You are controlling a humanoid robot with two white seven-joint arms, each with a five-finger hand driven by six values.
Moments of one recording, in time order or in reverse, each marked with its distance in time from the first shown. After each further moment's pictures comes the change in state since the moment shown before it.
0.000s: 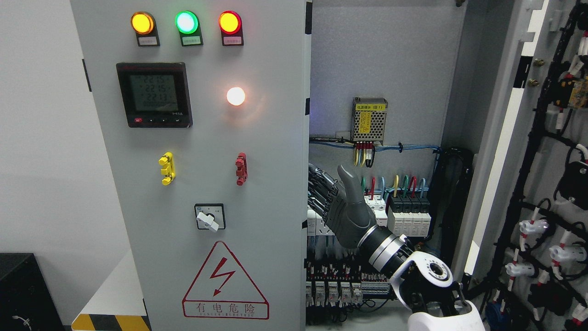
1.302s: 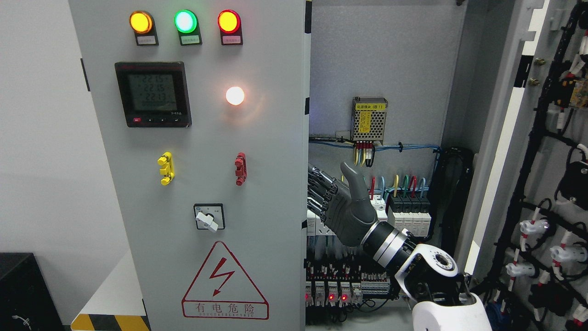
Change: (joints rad) left arm 0.000 0.000 0.000 0.000 0.000 0.000 0.000; right arm -0.037 -0.001 -0.047 0.047 -0.029 0.038 0.154
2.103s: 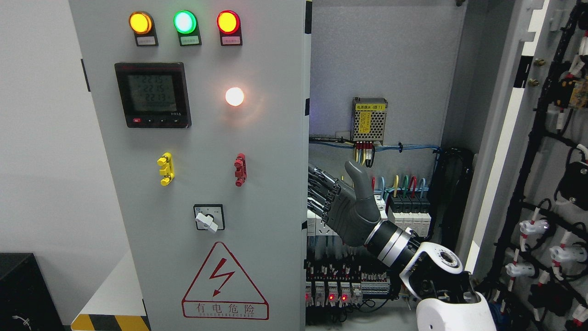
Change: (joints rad) left arm 0.000 0.000 0.000 0.000 0.000 0.000 0.004; right arm -0.004 0.000 -0.020 0.006 -0.003 0.029 0.043
